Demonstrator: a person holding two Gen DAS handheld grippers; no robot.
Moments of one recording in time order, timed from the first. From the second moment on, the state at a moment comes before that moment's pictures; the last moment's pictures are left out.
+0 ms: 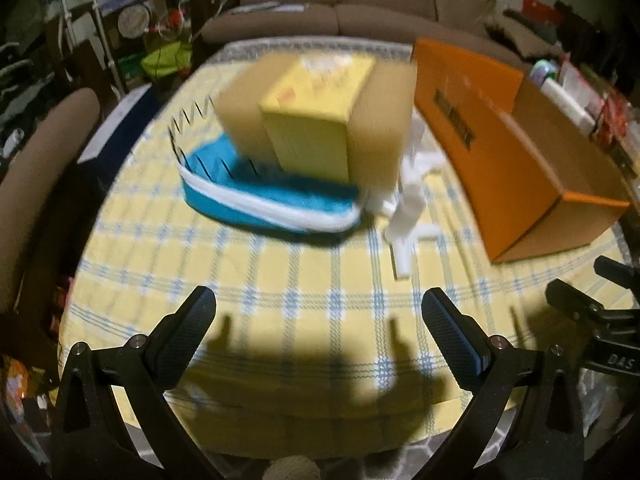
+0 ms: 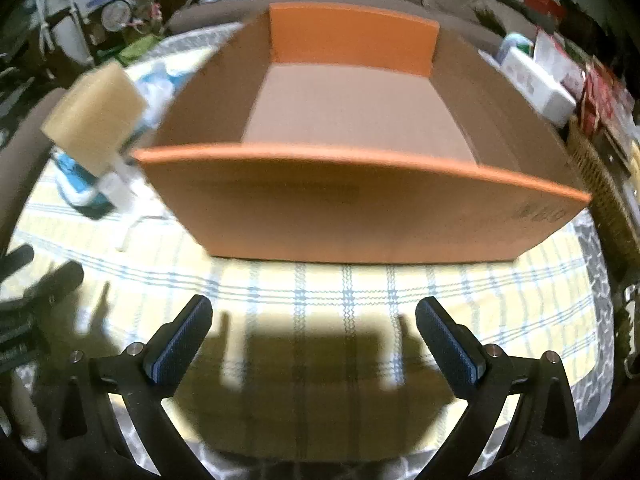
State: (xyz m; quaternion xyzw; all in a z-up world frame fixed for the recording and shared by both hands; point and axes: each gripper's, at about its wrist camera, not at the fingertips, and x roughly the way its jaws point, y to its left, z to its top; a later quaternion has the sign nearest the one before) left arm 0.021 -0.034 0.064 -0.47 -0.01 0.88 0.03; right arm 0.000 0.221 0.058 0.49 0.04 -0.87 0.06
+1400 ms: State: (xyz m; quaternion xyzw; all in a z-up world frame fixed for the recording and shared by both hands) left arm -0.072 -0.144 0.070 -0.47 -0.33 0.81 0.11; right arm -0.098 0.029 0.115 0.39 0.31 -0.80 0.34
